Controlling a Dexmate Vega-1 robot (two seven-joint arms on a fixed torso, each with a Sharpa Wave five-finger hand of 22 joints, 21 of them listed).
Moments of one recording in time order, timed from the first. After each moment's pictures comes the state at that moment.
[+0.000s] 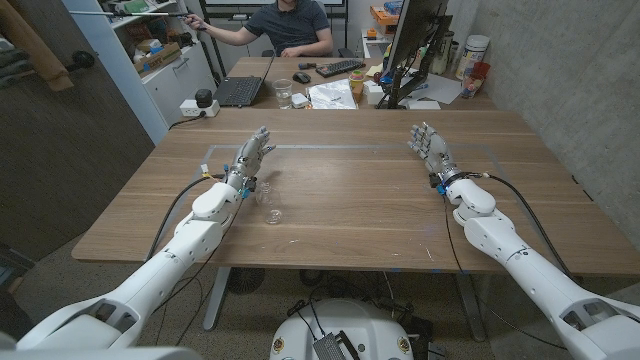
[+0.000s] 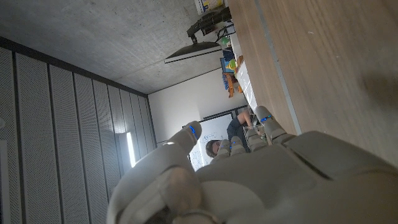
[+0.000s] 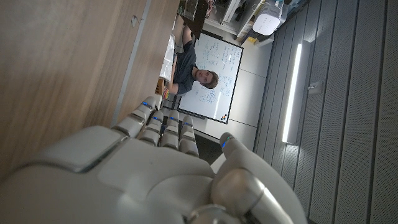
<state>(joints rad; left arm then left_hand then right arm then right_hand) 0.83 0.53 0.38 -1.28 -0.66 -0.30 -0.06 0.37 0.20 0.68 0.11 0.23 -0.14 0.06 0.17 0.17 -0.17 0.01 0.19 0.17 -0.16 0.05 0.19 0.18 -0.17 0.05 0.80 0.17 -0.85 -0.48 -0.32 -1.30 0.60 0.27 0.05 0.09 0.10 0.39 0.16 0.24 0.16 0.04 0.20 0.19 0.15 0.06 0.21 0.20 0.05 -0.01 0.20 0.19 0.19 -0.04 0.20 0.17</state>
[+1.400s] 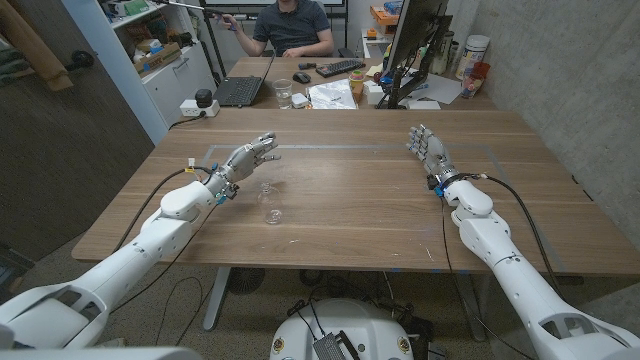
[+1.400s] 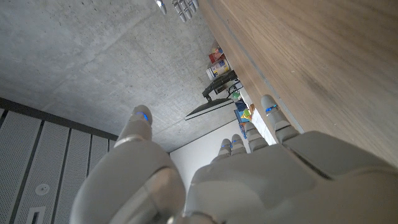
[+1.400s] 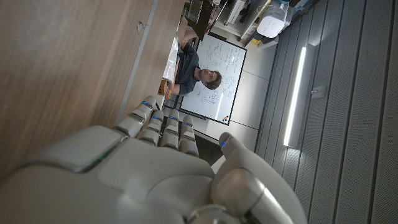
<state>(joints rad) 0.77 0.70 0.47 -1.16 -0.66 -0.46 -0.46 0.49 -0.18 0.48 -0.16 0.21 -0.17 0.04 0.18 0.18 -0.16 0.04 0.20 0.19 -0.06 0.06 0.20 0.17 -0.04 0.19 0.71 0.17 -0.91 -0.32 -0.14 -1.35 0.39 0.17 0.12 0.09 0.10 0.40 0.16 0.24 0.16 0.04 0.20 0.19 0.16 0.06 0.20 0.20 0.07 0.00 0.20 0.19 0.20 -0.04 0.20 0.17</state>
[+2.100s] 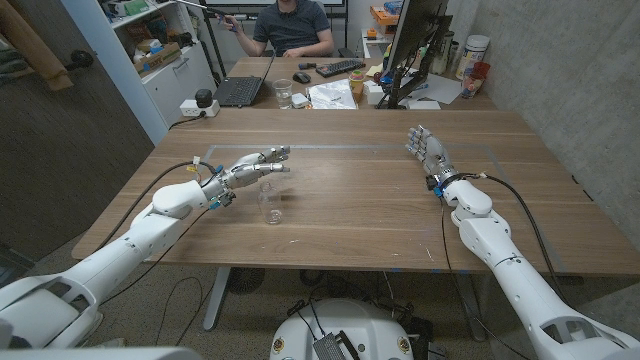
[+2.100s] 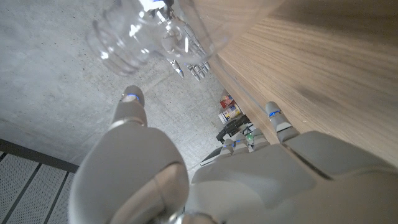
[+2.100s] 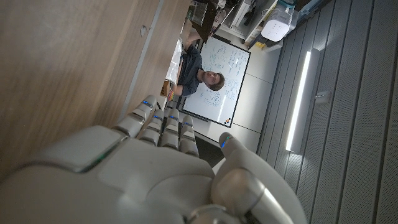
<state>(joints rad) 0.73 0.74 0.53 -1.11 -0.63 -0.56 -0.71 0.67 -0.20 0.23 -0.16 0.40 -0.17 0.11 0.18 0.18 -0.17 0.11 0.20 0.20 -0.17 0.13 0.18 0.18 -0.11 0.18 0.54 0.17 -0.93 -0.33 -0.14 -1.41 0.36 0.12 0.10 0.09 0.10 0.40 0.16 0.24 0.16 0.04 0.20 0.19 0.17 0.06 0.20 0.20 0.08 0.01 0.20 0.19 0.21 -0.04 0.20 0.17</state>
